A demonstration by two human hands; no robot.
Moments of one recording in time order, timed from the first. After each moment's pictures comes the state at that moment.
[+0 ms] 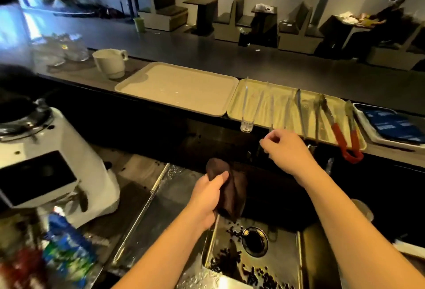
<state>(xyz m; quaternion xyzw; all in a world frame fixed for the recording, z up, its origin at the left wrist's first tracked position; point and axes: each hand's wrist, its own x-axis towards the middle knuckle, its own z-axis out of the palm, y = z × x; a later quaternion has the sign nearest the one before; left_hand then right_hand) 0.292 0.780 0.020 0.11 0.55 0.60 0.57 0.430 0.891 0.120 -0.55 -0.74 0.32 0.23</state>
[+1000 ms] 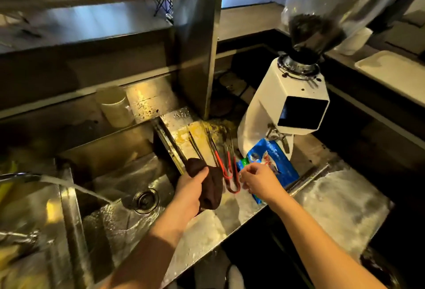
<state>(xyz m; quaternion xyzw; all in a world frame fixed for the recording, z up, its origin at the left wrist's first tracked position) 0.019 0.341 -0.067 -0.19 0.57 0.74 0.28 0.084 0.508 -0.037 -0.29 -0.83 0.47 -0.04</state>
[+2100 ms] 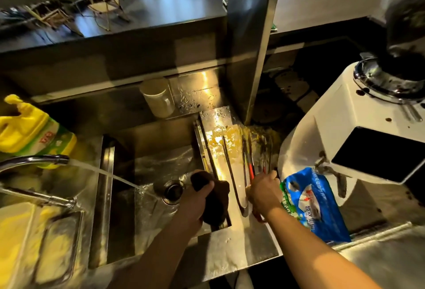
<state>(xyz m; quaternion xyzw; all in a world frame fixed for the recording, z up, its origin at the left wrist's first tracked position) -0.011 0.338 -0.110 -0.31 0.58 0.72 0.22 -0.026 0.517 -0.123 -0.22 -0.95 0.13 -0.20</state>
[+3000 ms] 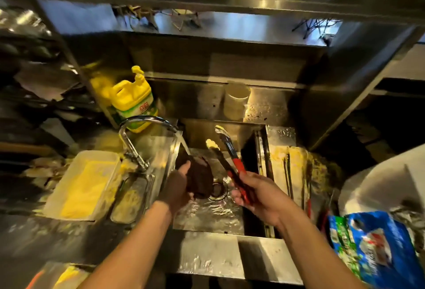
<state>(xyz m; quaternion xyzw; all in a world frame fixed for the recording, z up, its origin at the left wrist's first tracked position) 0.007 0.138 -0.080 -0.36 0.42 0.83 0.07 -0.003 0.347 -0.029 -0.16 -0.49 0.77 -0.37</state>
